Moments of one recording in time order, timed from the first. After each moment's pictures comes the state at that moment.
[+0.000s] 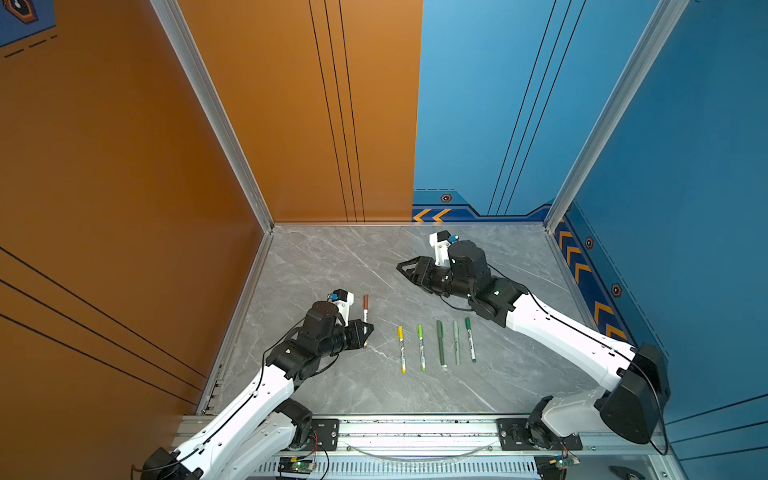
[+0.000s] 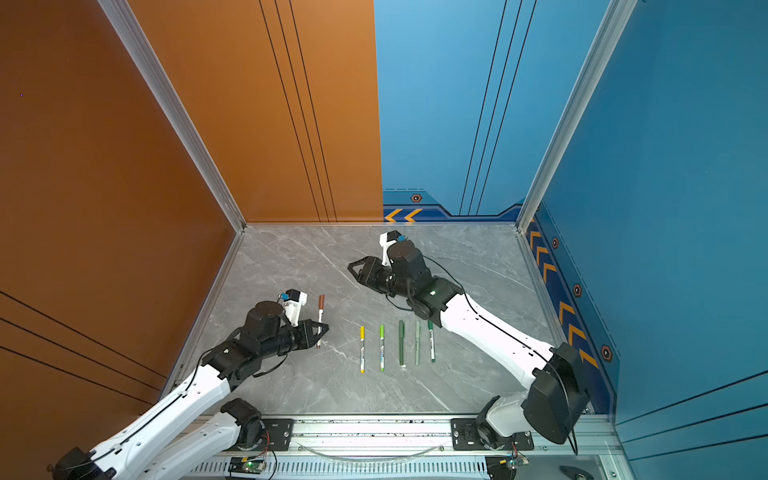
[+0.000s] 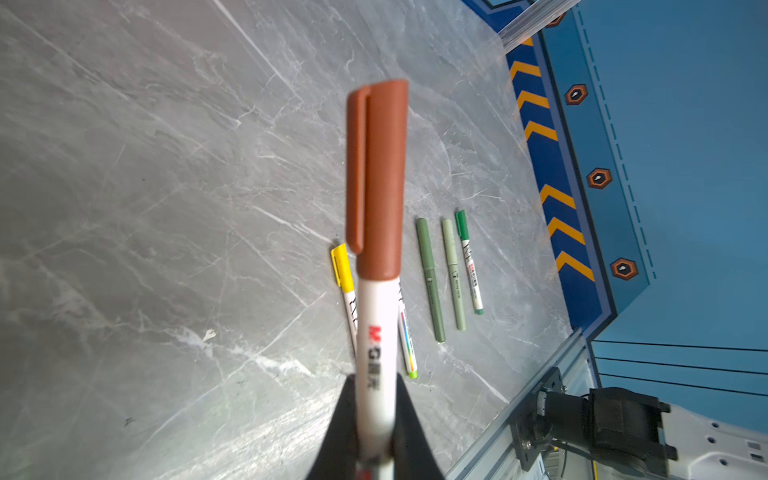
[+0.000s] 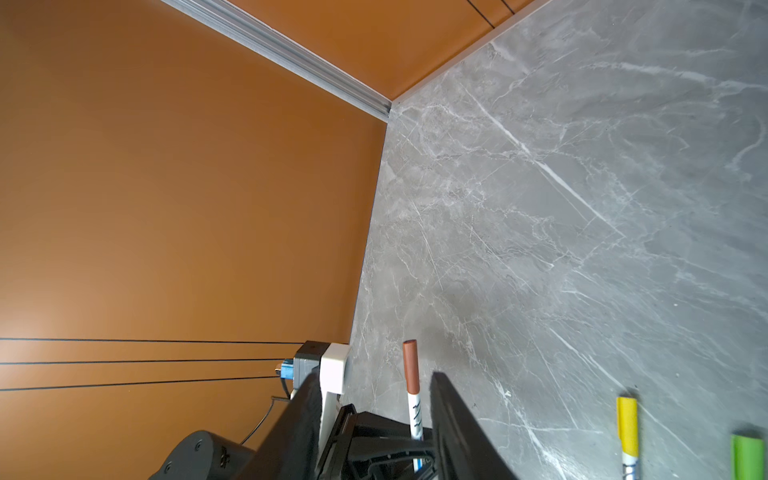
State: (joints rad) left arm -0.49 0.84 0.53 -0.35 0.29 -0.68; right arm 0.74 1.39 1.18 -0.16 -0.22 1.02
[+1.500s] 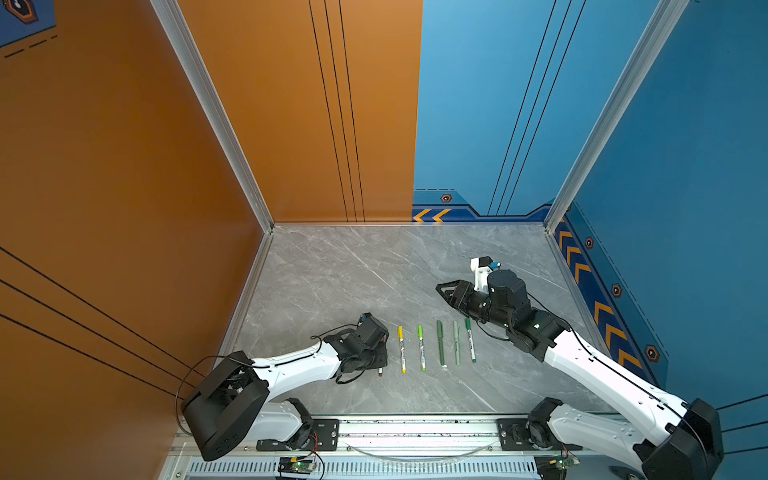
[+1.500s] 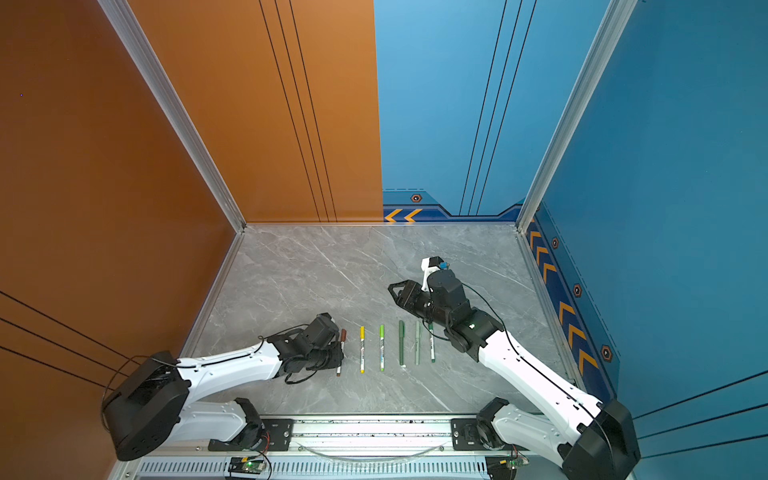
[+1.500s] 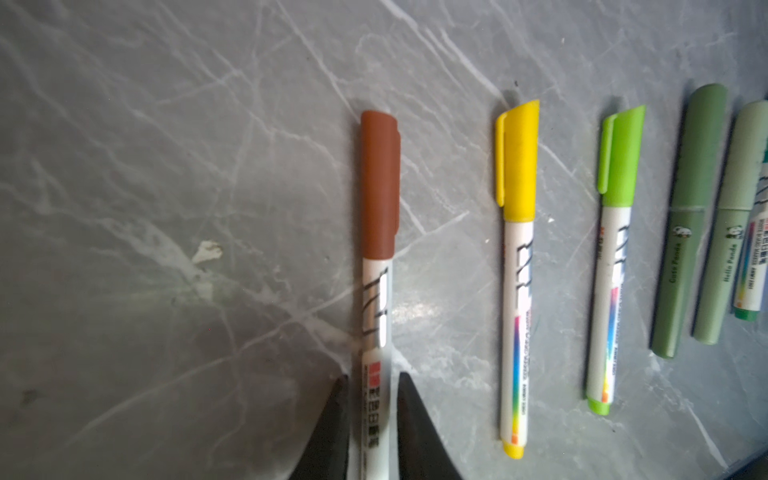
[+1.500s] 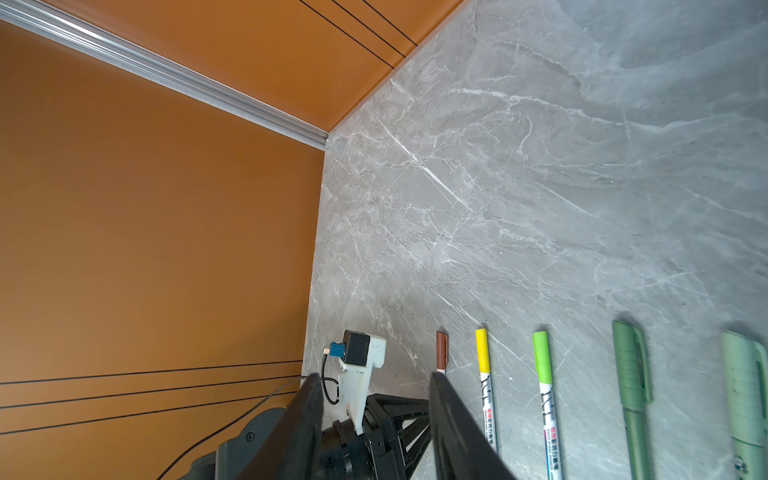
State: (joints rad) left arm -0.79 1.32 0.54 -0.30 -0.01 -0.86; right arm 0.62 1.07 0.85 -0.20 -0.17 1.02
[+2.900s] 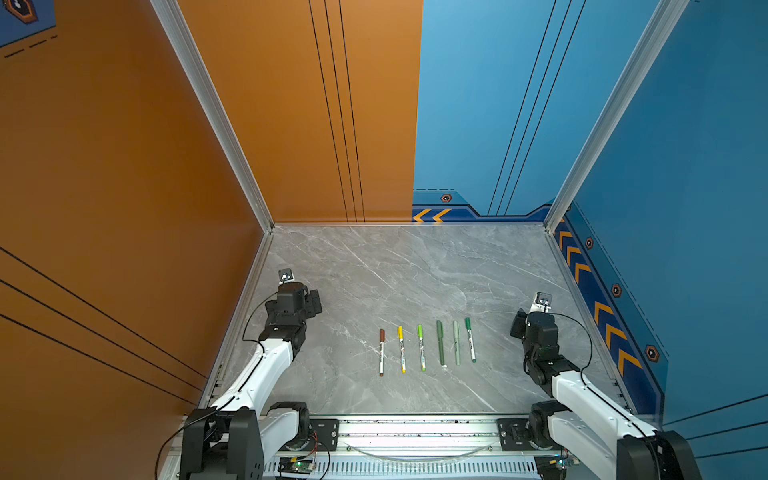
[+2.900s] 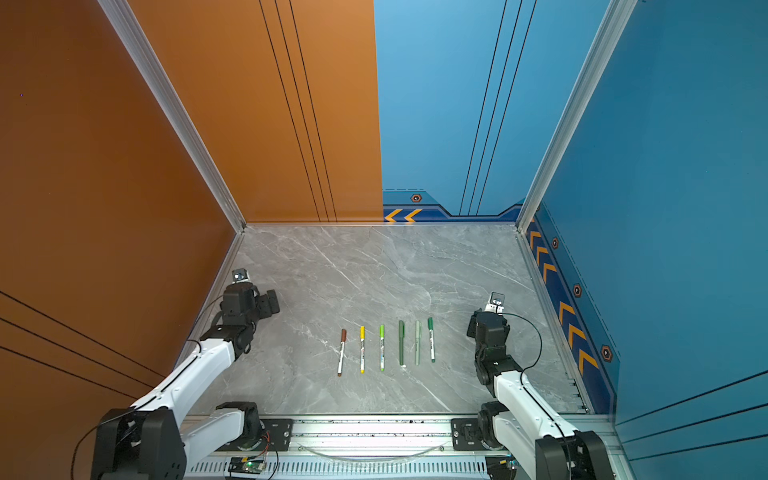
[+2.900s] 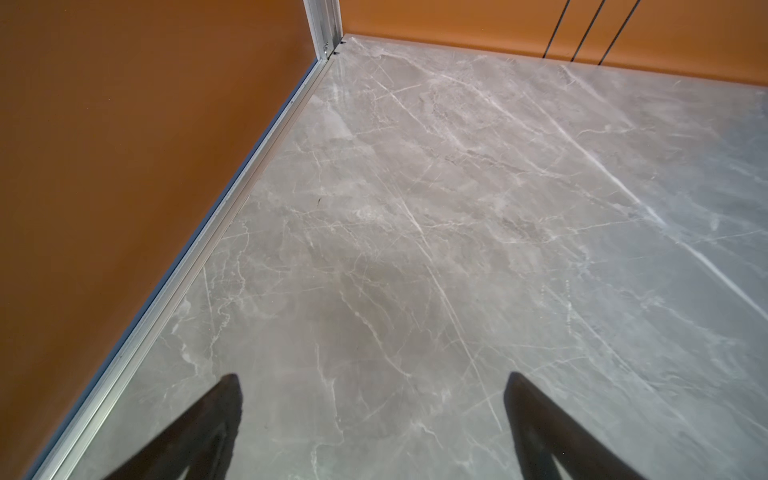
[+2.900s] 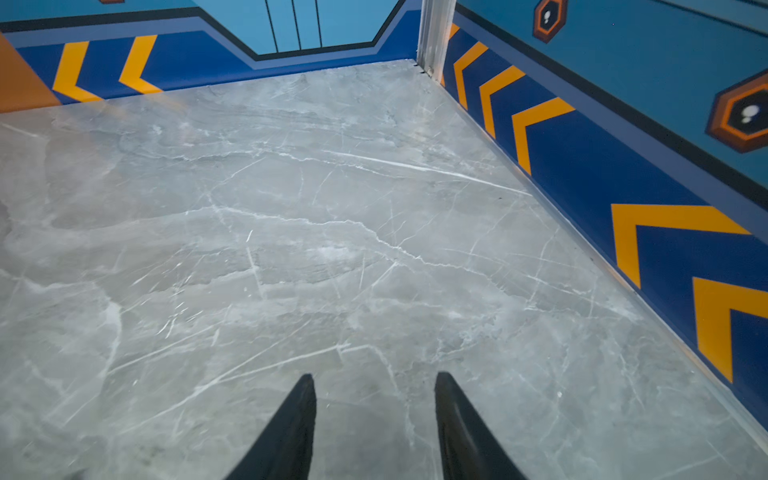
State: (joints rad) left arm 0.00 1.11 0.47 0.04 -0.34 -0.16; right arm 0.11 0.99 0.21 0.31 0.41 0.19
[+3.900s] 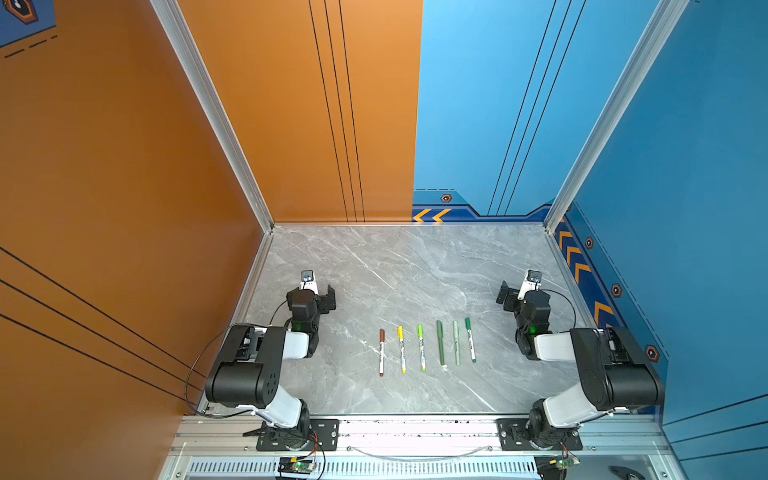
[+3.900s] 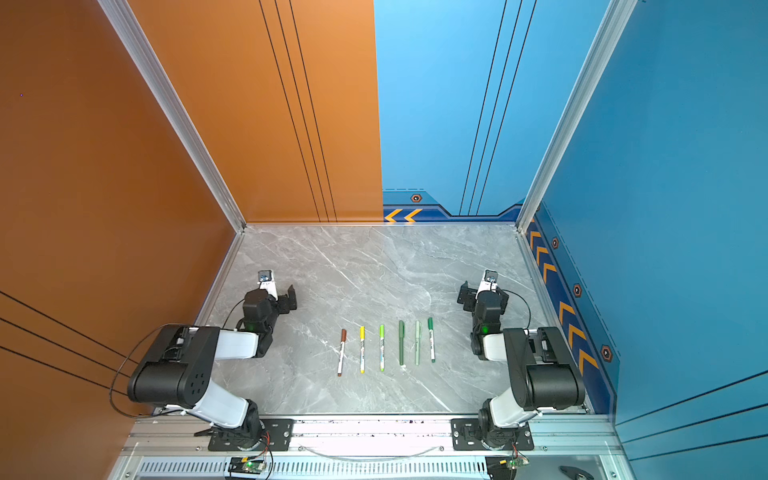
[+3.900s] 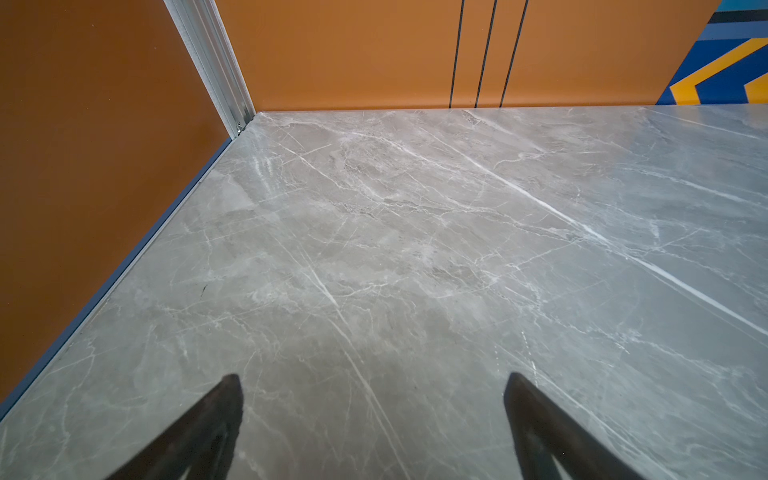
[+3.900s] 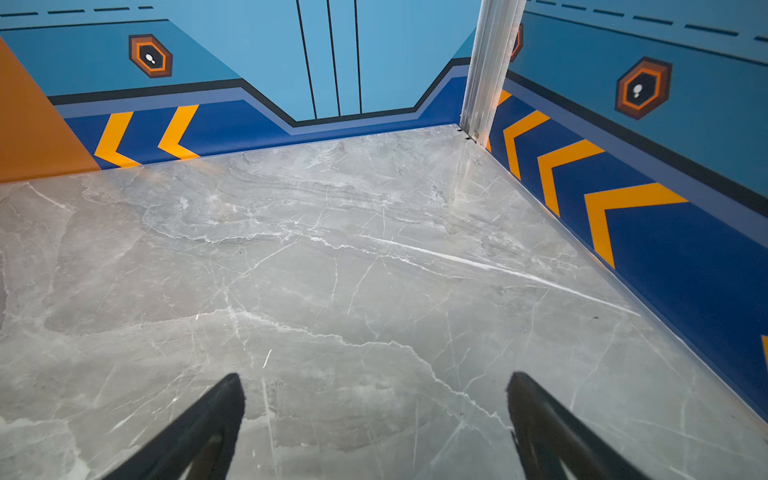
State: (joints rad) left arm -0.04 1.56 0.39 0.81 -0.20 -0.01; right arm 0.03 1.54 0.36 0.87 0.25 0.09
